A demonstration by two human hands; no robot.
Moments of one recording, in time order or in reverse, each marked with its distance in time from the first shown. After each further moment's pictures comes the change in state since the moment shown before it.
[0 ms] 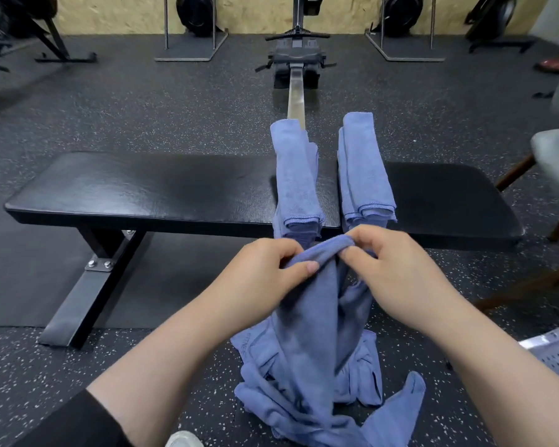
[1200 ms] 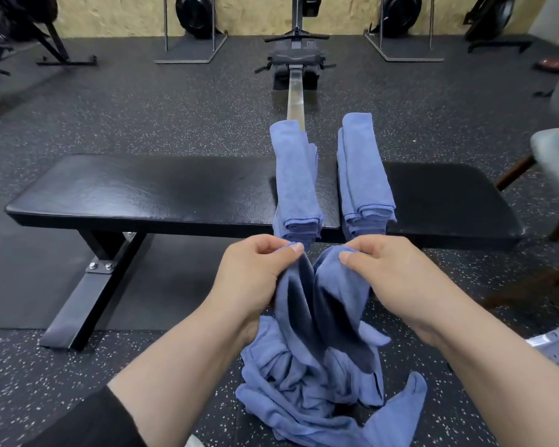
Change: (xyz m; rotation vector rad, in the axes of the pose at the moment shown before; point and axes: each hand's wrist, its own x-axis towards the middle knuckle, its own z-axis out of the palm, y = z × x) left_hand -0.001 0.007 0.017 -0.841 0.262 -0.460; right_hand 0.000 0.005 0.003 0.113 -0.059 0.249
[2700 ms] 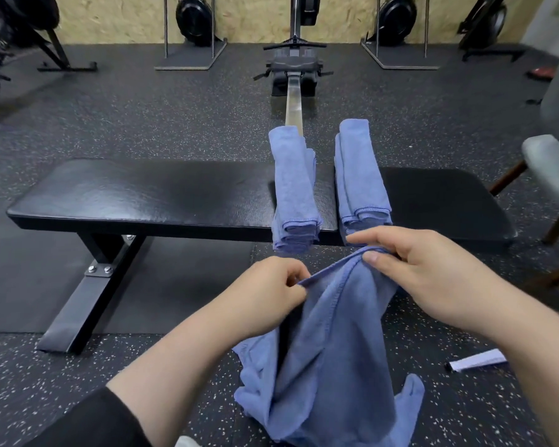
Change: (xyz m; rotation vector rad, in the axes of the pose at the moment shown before) left_hand -0.002 0.000 -0.008 0.951 -0.353 0.320; right_hand -0.016 0.000 -0.044 -0.320 -0.032 -0.374
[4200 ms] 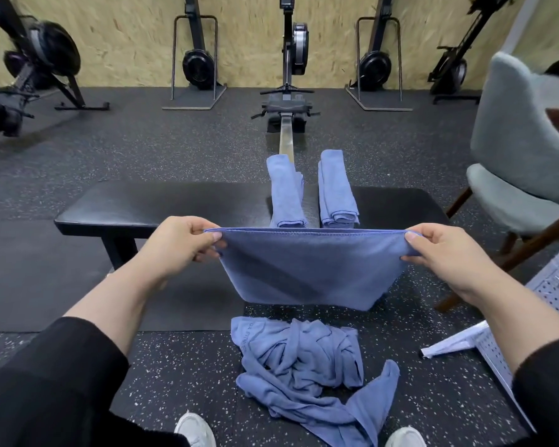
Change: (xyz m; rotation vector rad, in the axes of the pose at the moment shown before) left_hand -0.095 -0.040 -0.084 -0.334 0.385 -0.040; right_hand -0.077 0.051 -0.036 0.471 0.348 0.274
